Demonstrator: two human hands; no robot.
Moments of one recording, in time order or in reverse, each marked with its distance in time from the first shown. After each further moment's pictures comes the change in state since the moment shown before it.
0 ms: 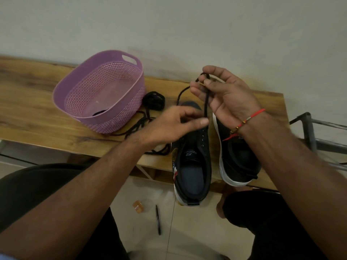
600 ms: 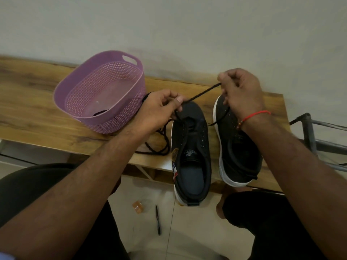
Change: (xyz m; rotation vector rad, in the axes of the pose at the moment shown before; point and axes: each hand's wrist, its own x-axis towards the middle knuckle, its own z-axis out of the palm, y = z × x) left_hand 0.008 -0.003 -0.022 -0.093 0.390 -0.066; right_hand 0.015 -0.004 -0.035 -0.936 0.331 -0.319
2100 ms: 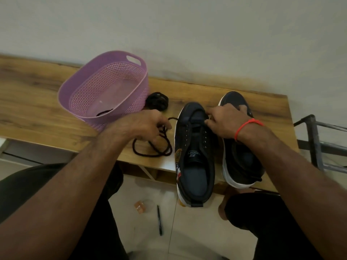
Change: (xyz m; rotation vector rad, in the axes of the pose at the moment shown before) left_hand -0.008 0.005 -0.038 0.823 -0.536 -0.309; right_hand -0.019 0.011 0.018 -1.157 -0.609 -0.028
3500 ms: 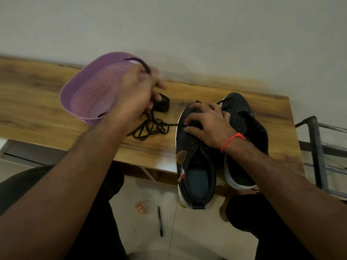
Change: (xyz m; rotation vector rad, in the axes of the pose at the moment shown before) left_hand -0.008 0.008 -0.024 -1.130 0.683 0.203; right_hand -0.007 -0.026 0.024 0.236 0.167 -0.229
